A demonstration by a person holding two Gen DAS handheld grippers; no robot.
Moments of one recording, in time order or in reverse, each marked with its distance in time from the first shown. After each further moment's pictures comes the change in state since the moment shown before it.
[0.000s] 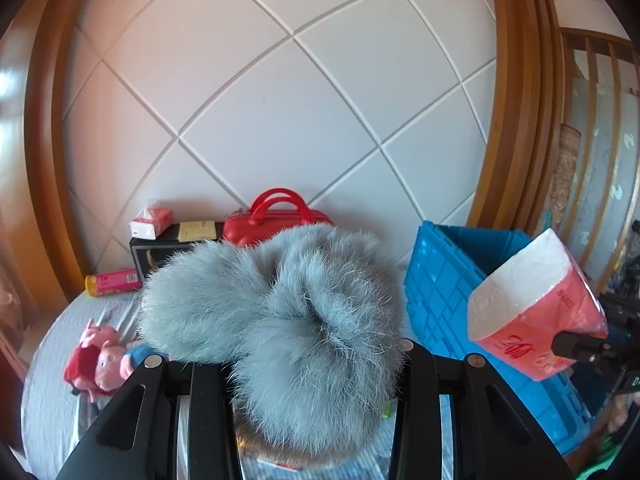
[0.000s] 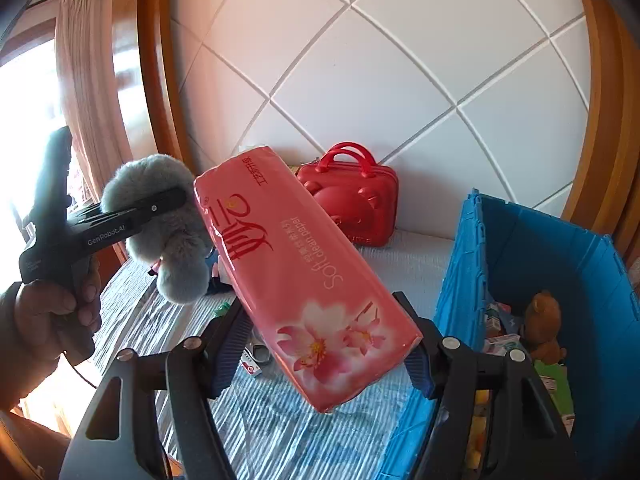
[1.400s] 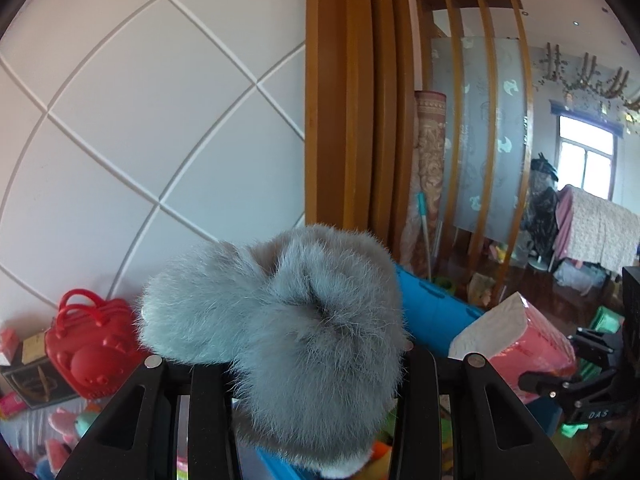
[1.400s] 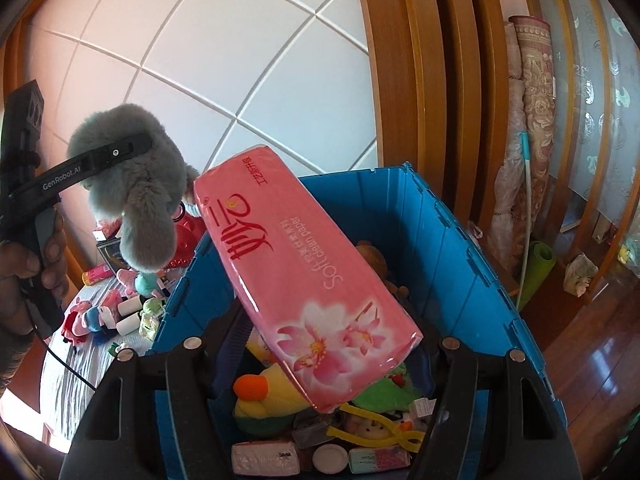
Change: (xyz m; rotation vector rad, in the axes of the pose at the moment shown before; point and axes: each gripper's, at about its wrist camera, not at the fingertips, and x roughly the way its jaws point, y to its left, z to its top) left arm 0.079 -0.320 0.085 0.286 -0.035 -0.404; right arm -0.130 -0.238 -0.092 0.353 -0.060 -0.377
